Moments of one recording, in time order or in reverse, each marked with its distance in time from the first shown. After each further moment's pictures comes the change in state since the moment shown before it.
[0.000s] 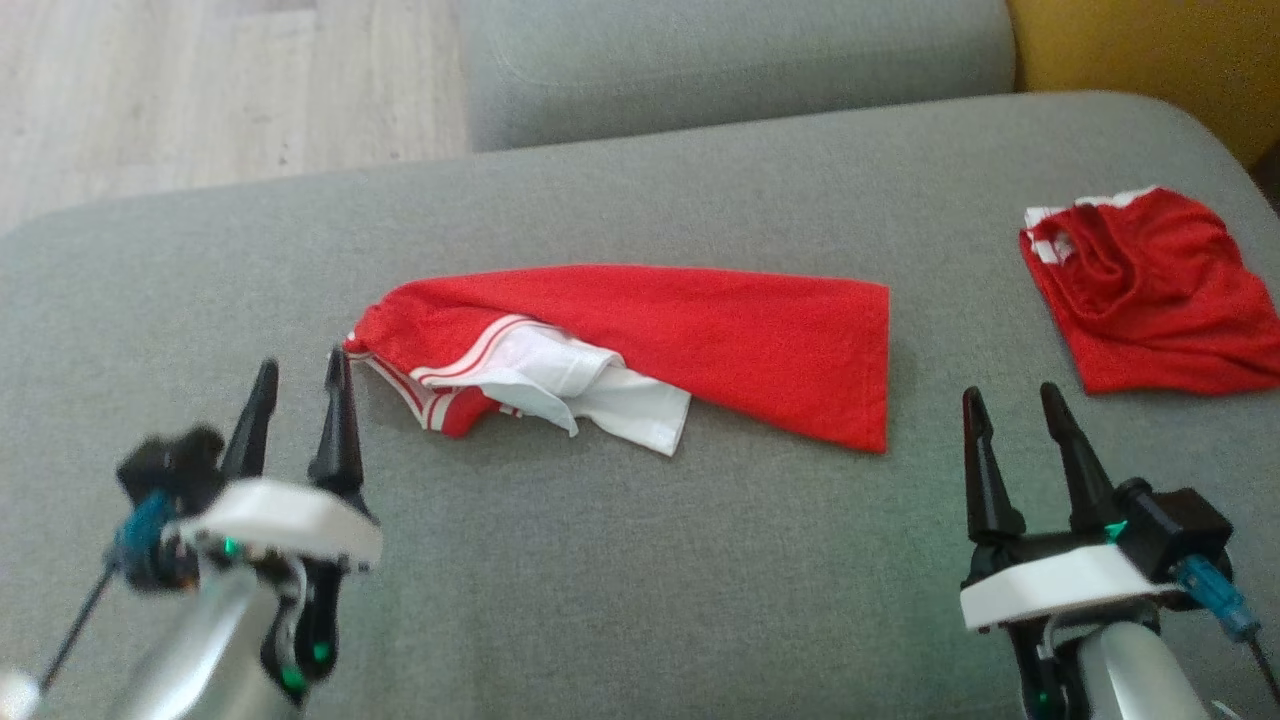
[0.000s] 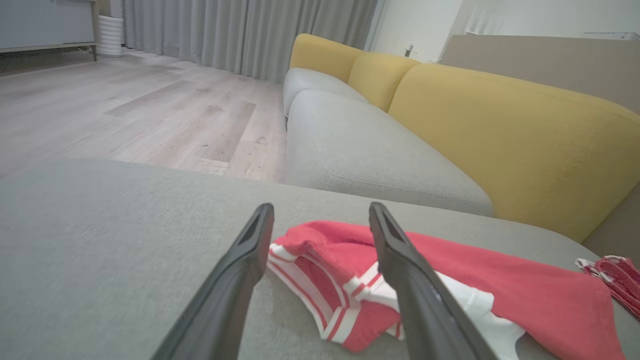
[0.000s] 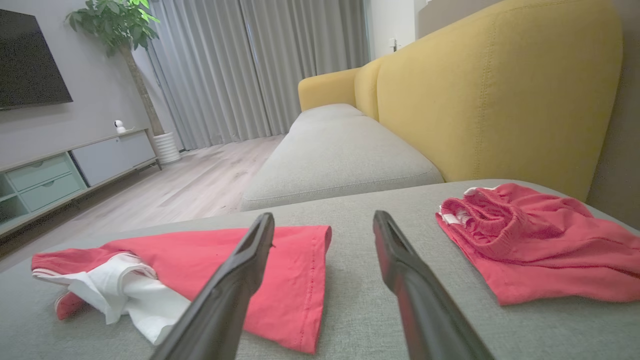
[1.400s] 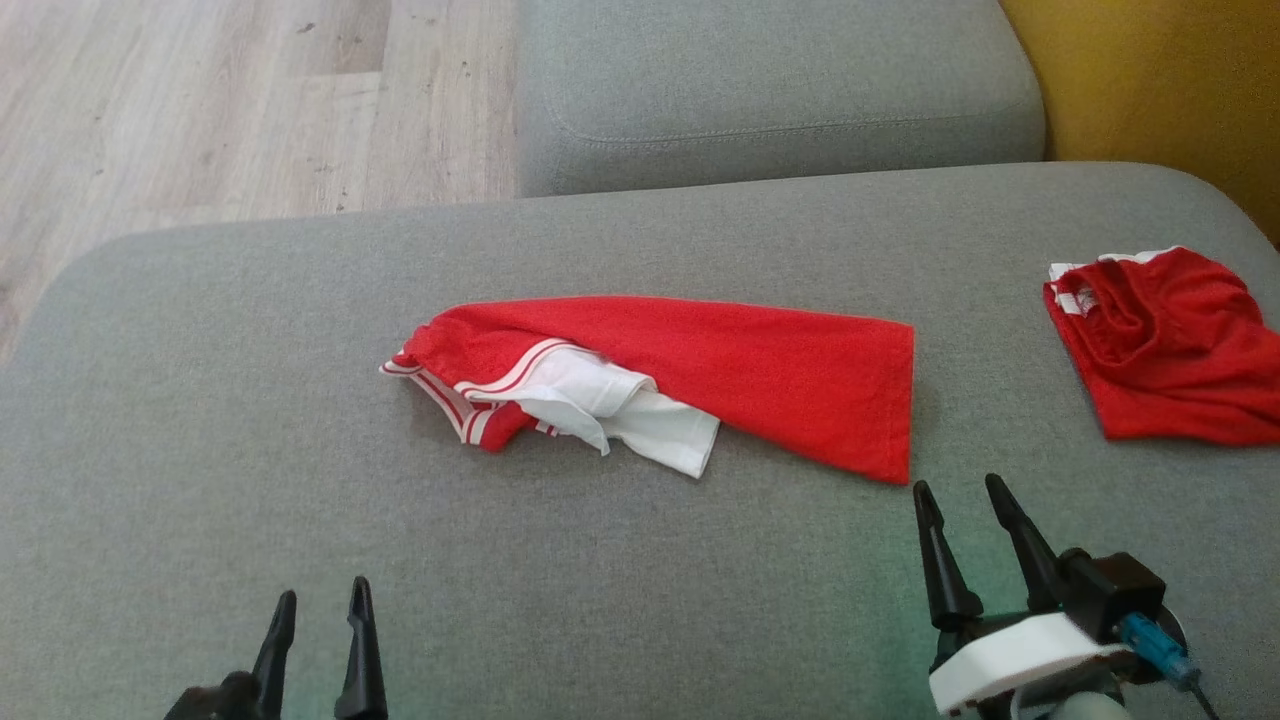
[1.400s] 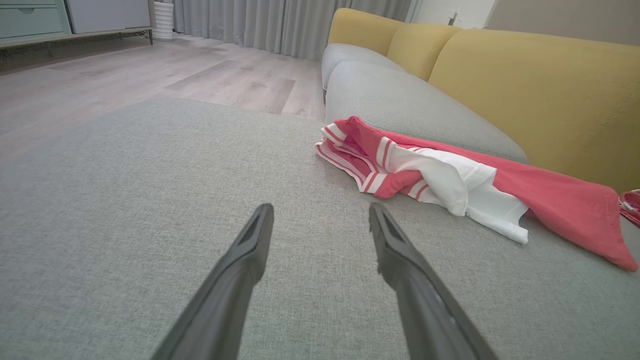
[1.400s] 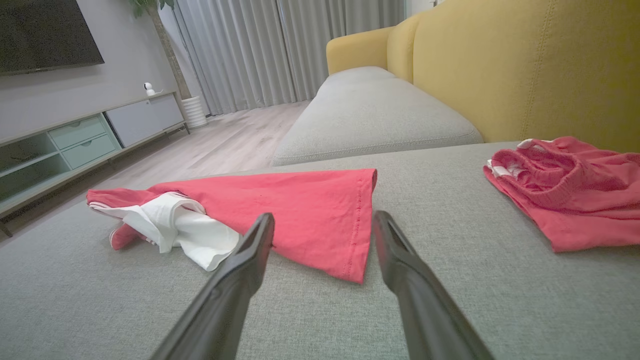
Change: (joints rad) left arm 0.521 -0.054 0.151 -0.295 0.223 0.100 -0.009; right arm 0.090 0.000 0.069 0.067 -0.007 0.000 0.019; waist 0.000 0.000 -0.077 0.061
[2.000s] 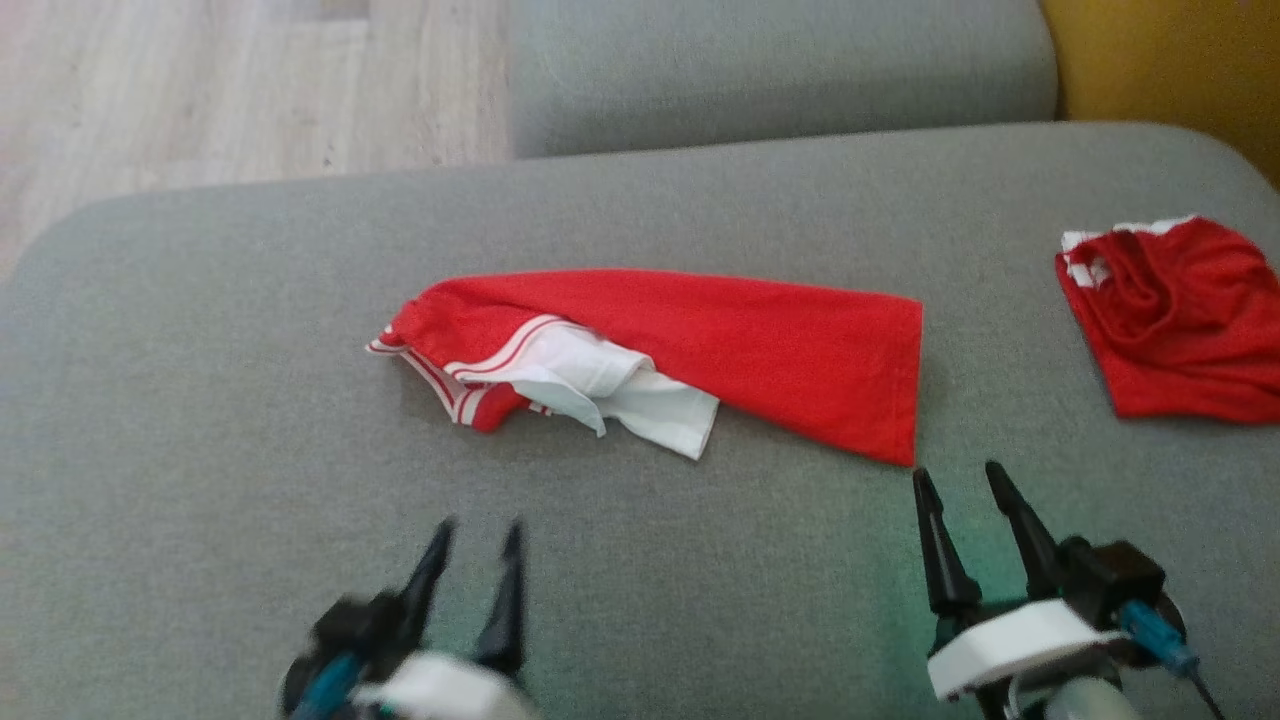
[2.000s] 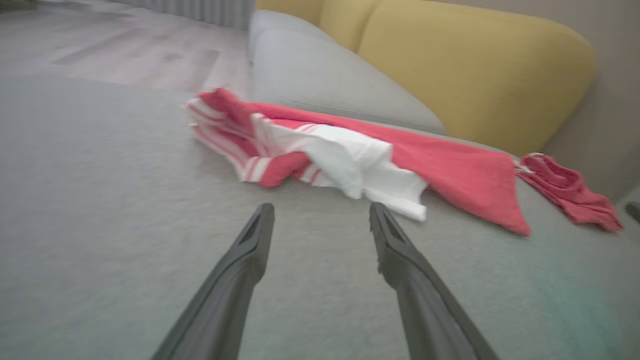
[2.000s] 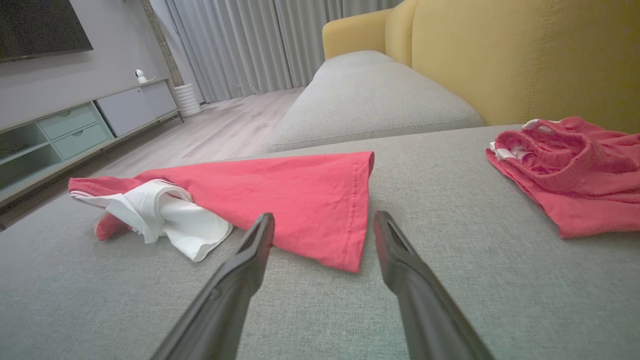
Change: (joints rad) left arm -0.122 -0.089 -0.136 0.022 0.062 -0.050 0.076; right arm -0.016 0.000 -0.002 0.011 -0.003 0.000 -0.008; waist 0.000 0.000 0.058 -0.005
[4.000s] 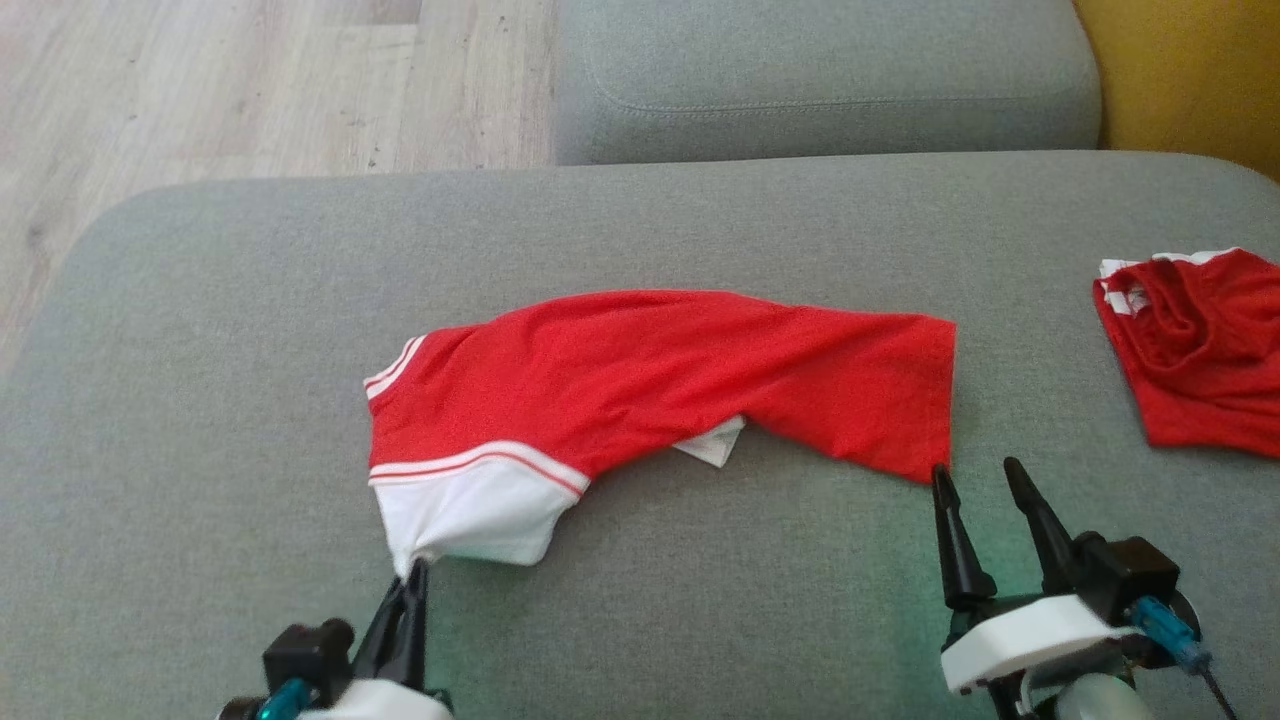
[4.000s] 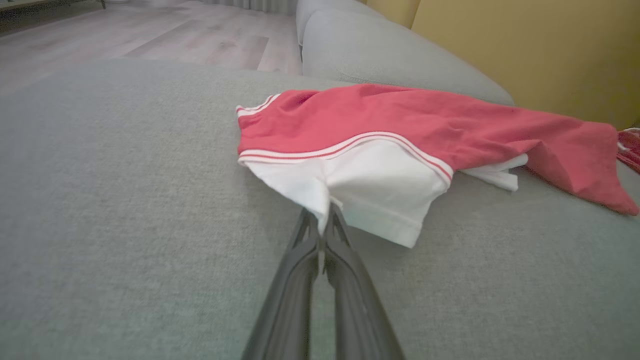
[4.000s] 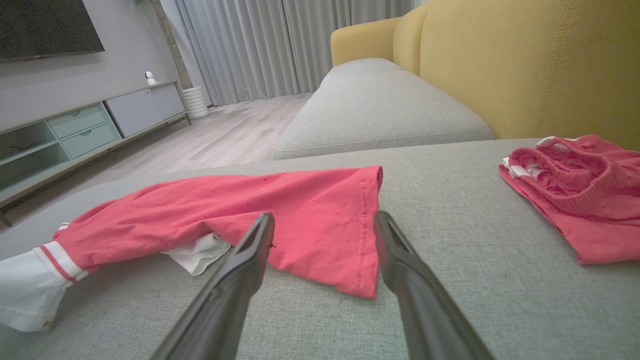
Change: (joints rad) left arm -0.052 0.045 -0.019 0.167 -0.040 0.012 -0.027; right arm -0.027 0.000 -0.035 0.035 -0.011 0.000 -0.012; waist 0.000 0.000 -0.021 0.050
